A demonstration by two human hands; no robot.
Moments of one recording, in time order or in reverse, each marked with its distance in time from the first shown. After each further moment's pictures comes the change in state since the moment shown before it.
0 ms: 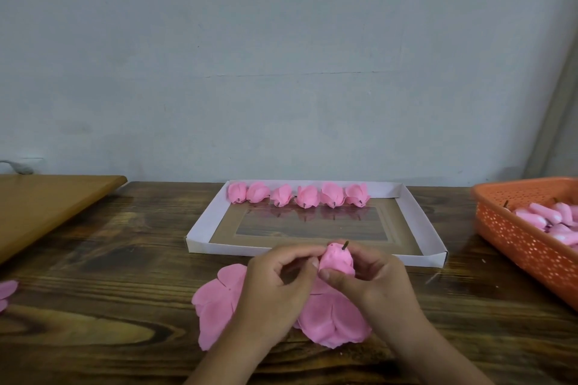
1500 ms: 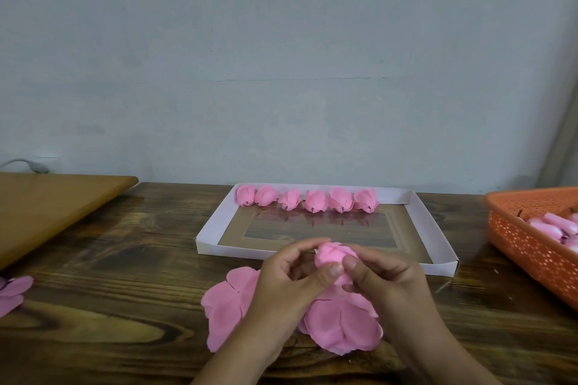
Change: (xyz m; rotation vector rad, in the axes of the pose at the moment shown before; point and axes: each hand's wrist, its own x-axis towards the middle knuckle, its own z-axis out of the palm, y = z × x) left_hand -0.001 0.014 0.004 -0.392 0.006 -0.261; right_hand 0.001 -0.003 -0.002 0.235 0.035 -0.002
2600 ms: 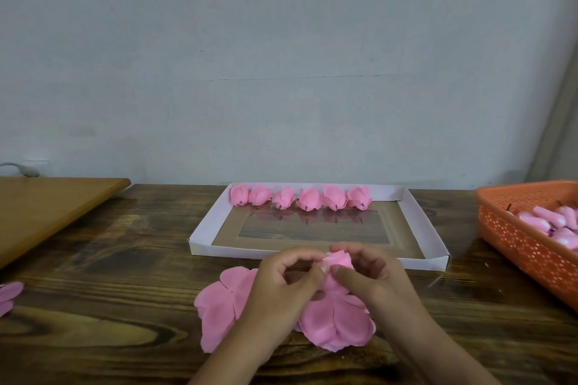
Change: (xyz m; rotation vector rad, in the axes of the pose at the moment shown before) left_hand 0.003 -0.012 -0.004 0.189 -0.010 0.032; right_hand 0.001 -0.002 -0.001 -0.110 0.018 0.150
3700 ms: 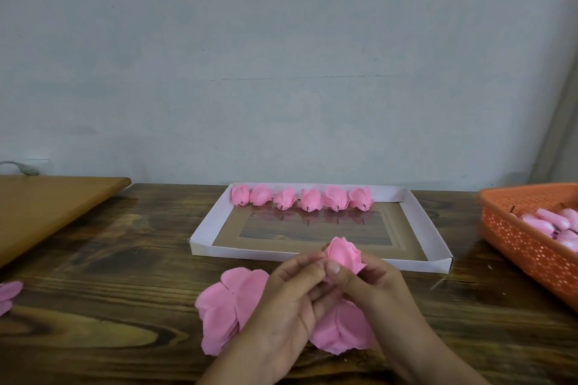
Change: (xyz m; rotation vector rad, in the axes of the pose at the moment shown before) left_hand -0.005 0.009 0.016 -0.813 0.010 -0.373; right_hand -0.008 0.001 0.009 0.166 -0.102 -0.009
